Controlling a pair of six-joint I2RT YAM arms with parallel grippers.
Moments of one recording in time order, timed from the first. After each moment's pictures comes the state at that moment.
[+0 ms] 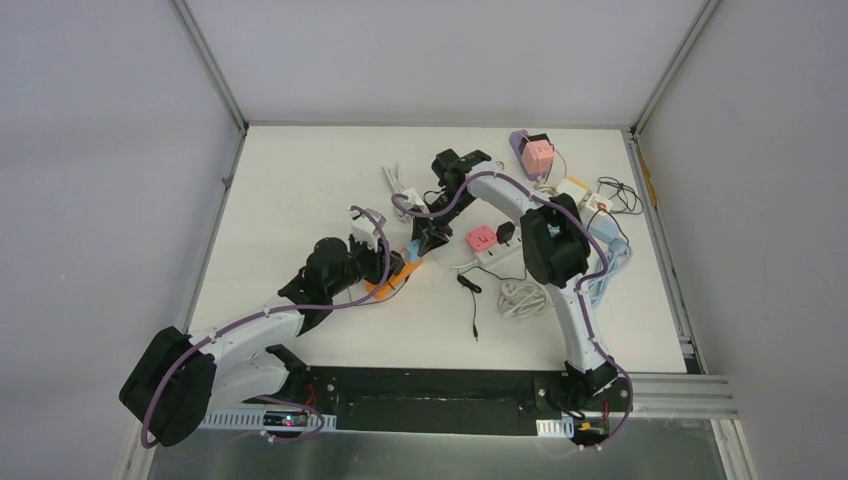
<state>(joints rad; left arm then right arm) -0.62 1.06 0.36 0.47 0.15 -0.26 0.60 2.31 1.94 -1.16 -0.98 -1.44</state>
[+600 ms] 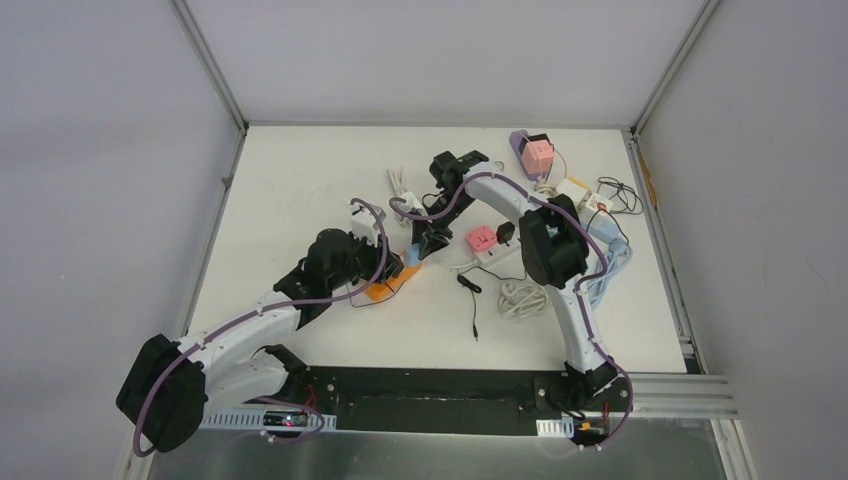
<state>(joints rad) -0.62 1.00 0.45 0.24 0.13 -0.31 0.62 2.31 1.95 -1.22 -0.96 -1.46</state>
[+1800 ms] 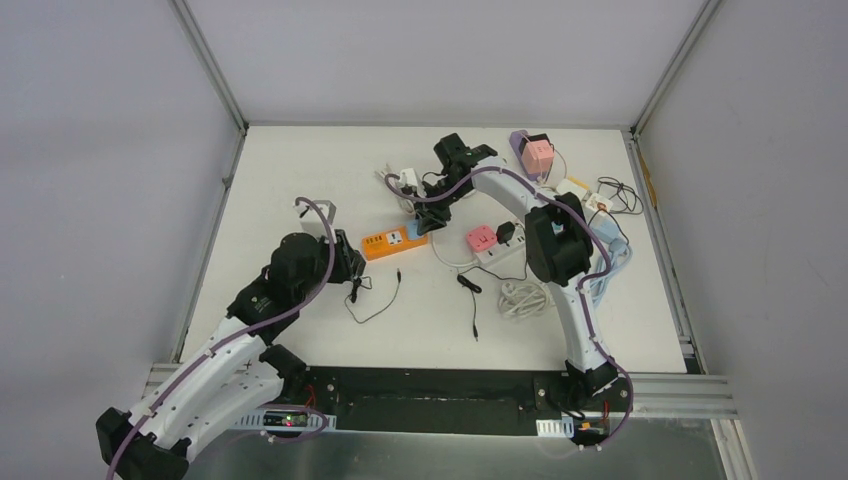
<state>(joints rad) -0.60 0.68 0.58 -0.25 -0.11 -0.42 0.57 2.31 1.98 -0.96 -0.82 -1.12</state>
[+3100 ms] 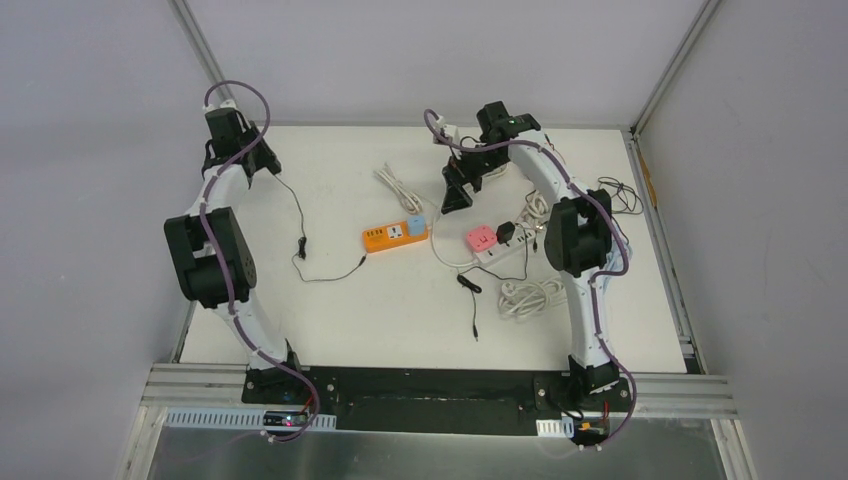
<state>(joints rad) 0.26 1.79 1.35 -0.03 0.16 -0.34 0.41 2.30 2.18 -1.13 -0.87 -0.76</state>
